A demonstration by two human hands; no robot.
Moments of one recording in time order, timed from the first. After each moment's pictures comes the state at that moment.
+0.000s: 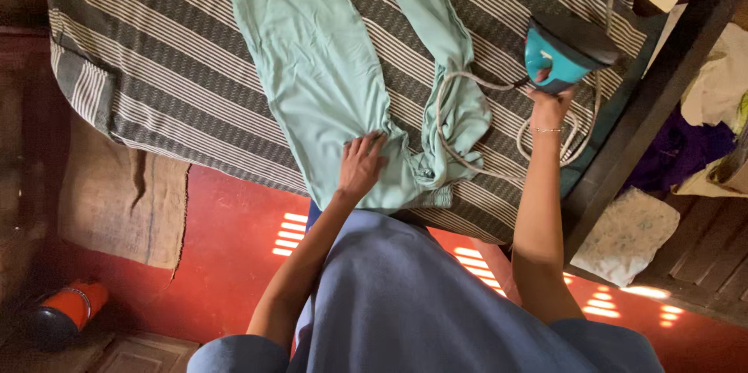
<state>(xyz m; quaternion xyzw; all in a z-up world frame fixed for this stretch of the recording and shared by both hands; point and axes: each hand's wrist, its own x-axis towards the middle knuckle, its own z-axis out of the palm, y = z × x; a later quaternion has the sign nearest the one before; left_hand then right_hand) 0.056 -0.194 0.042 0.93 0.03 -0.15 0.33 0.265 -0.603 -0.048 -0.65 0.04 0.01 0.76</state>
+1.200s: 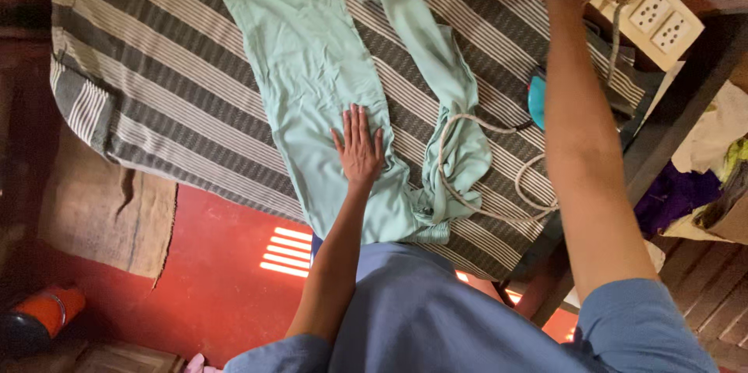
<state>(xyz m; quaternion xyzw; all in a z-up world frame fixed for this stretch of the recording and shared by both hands) 0.149 -0.195 0.004 0.93 0.24 -0.03 0.27 0.595 -0.495 -0.079 -1.00 0.02 0.06 0.03</state>
